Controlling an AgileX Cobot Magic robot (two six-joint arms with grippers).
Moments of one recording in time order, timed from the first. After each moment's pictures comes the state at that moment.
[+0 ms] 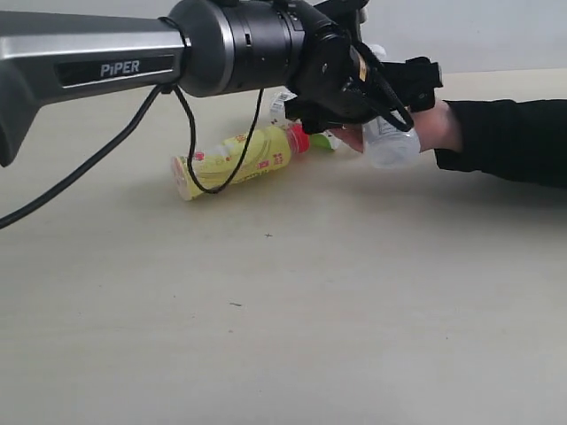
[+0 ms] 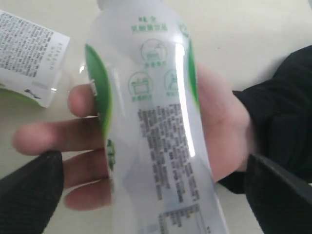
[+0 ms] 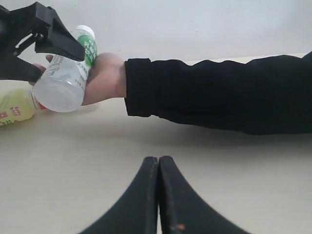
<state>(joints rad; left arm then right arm) -0.84 2.24 -1.85 0.18 0.45 -0.84 0.17 0.08 0.00 -0.35 0.29 0.41</state>
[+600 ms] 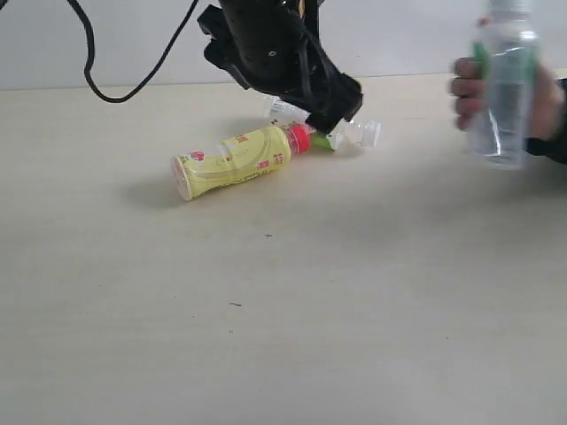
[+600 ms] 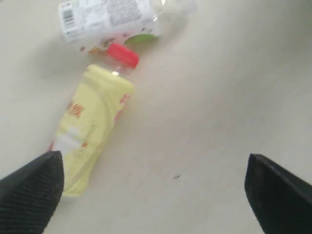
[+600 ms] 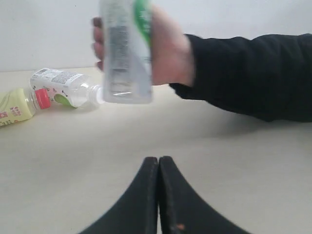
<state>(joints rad) -0.84 2.00 -1.82 0.28 1.04 -0.20 0.17 0.08 0.00 -0.35 0.29 0.41</state>
